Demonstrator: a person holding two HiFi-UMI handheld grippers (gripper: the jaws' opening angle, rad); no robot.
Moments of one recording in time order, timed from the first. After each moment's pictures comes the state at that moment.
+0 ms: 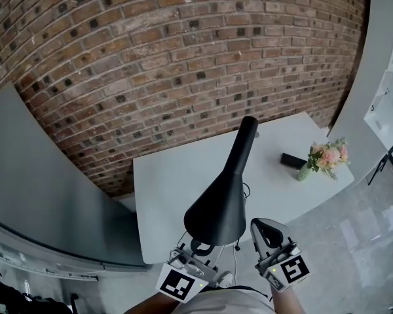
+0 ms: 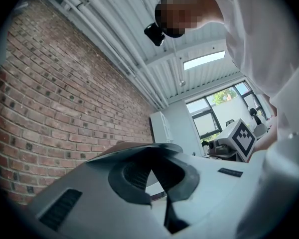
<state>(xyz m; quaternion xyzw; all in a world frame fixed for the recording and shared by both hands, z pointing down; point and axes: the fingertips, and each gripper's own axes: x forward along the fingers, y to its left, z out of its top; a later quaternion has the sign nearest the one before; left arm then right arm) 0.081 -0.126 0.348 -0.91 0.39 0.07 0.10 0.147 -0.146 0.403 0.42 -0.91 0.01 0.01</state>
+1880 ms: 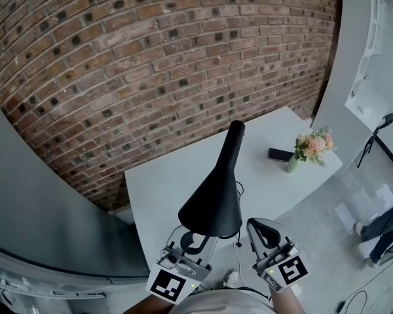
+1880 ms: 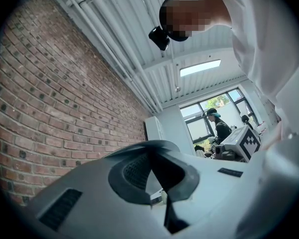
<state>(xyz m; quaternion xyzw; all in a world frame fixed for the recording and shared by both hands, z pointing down) 0.055 -0.118 0.303 -0.93 0.35 0.08 0.11 0.130 -0.123 0.374 0.47 -0.88 -0.01 0.00</state>
